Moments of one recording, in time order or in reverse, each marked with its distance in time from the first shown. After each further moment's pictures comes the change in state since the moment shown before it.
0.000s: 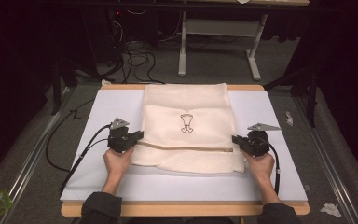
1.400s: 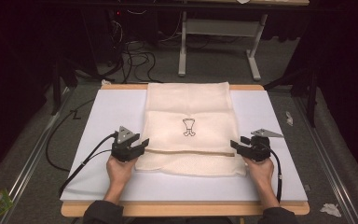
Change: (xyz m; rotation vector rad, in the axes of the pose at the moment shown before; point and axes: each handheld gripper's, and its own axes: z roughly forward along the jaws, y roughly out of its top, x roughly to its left) left arm -0.024 -0.025 -0.004 -0.052 0.089 0.146; right arm -0.006 -0.022 0.005 -0.051 -0.032 0.053
